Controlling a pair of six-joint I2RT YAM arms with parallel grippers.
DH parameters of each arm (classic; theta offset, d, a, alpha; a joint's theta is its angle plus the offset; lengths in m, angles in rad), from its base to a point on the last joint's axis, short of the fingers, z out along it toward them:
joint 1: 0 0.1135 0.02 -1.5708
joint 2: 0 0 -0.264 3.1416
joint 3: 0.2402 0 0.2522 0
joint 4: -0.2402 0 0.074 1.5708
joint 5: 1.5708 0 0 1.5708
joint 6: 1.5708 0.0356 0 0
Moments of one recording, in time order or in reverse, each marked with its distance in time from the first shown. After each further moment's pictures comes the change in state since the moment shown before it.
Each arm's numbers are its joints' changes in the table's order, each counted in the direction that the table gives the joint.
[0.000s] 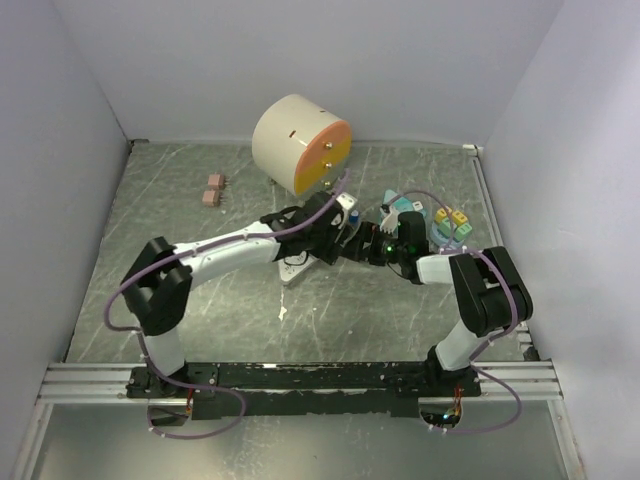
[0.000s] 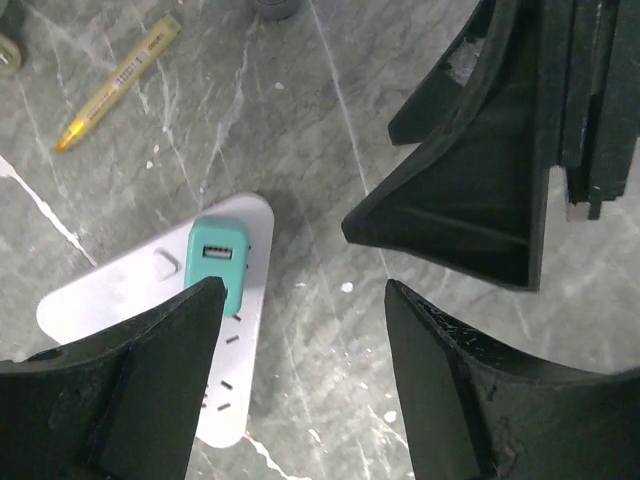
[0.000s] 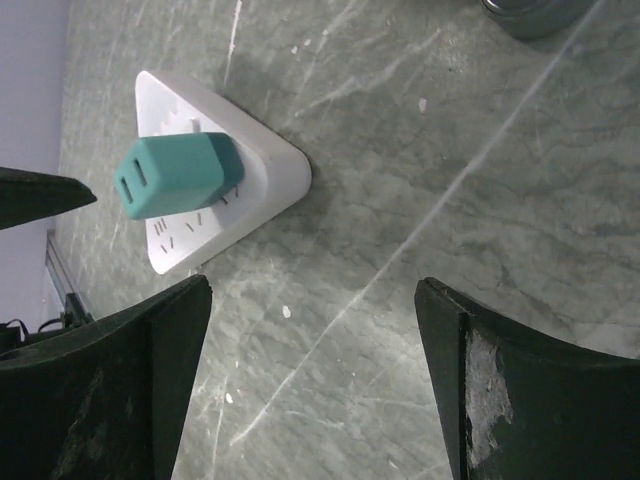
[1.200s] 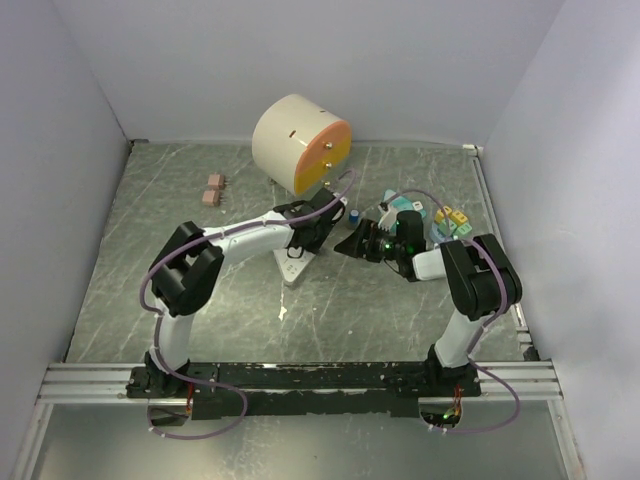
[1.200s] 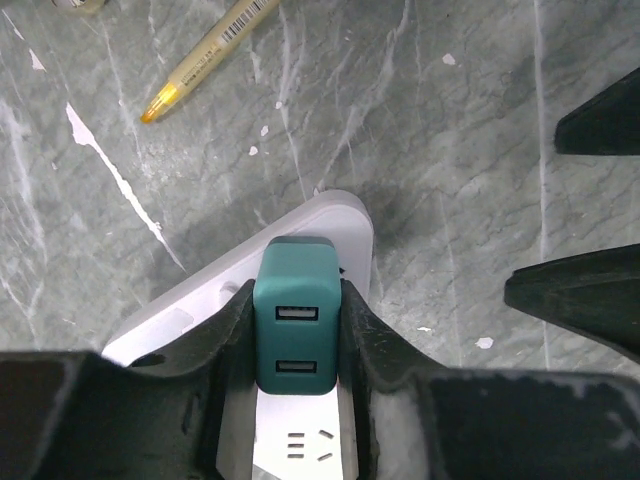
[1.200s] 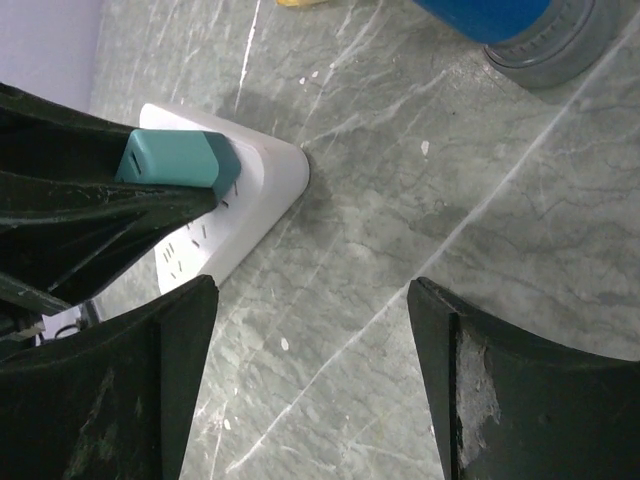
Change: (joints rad) left arm 0.046 0.237 0.152 -0.117 -0.172 0.065; right arm -0.011 0.121 0.011 0.156 -0.043 0.047
